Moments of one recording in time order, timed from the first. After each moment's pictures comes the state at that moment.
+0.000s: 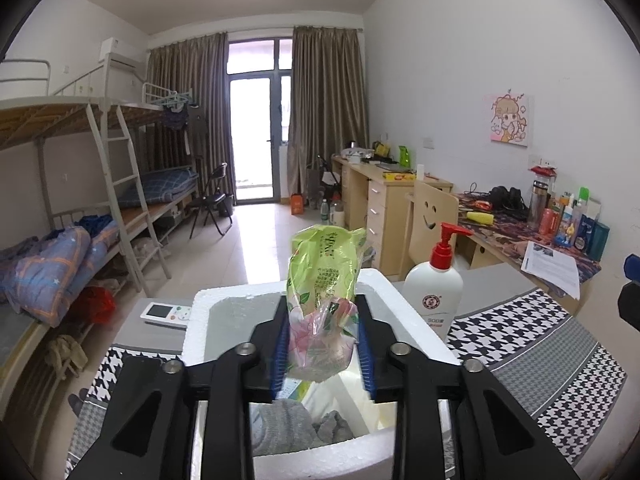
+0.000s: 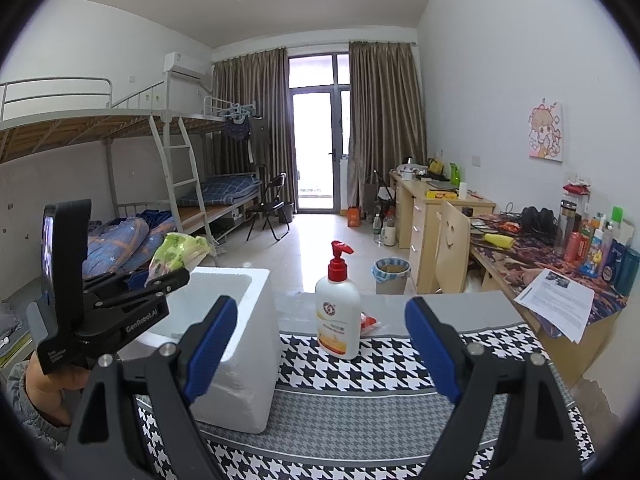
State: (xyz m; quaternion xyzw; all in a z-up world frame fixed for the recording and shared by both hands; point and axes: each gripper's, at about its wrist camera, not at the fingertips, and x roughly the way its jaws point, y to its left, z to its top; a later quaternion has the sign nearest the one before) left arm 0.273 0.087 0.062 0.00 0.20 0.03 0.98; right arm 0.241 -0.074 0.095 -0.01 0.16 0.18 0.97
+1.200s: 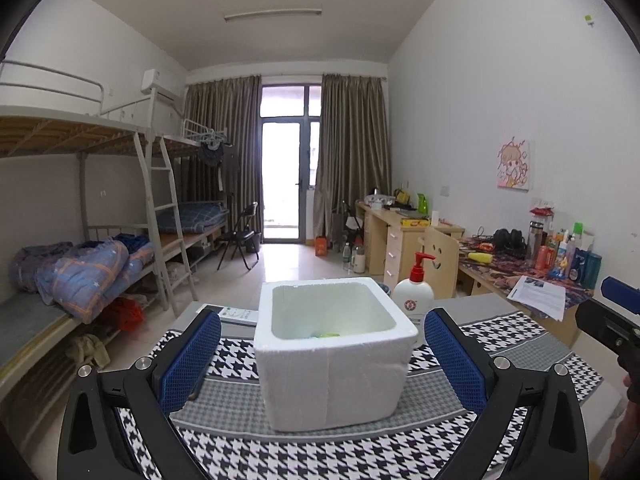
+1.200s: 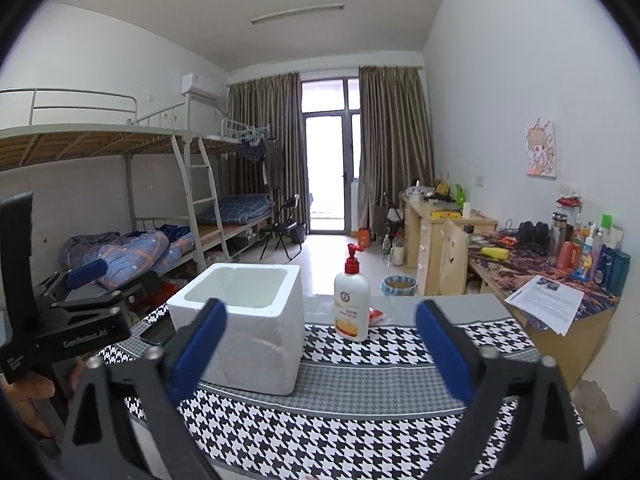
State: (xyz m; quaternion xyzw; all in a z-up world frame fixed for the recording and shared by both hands) left arm 0.111 0.061 0.087 -0.02 0.11 0.08 0.99; right arm 0.138 -0.101 0.099 -0.01 0.11 0.20 0.97
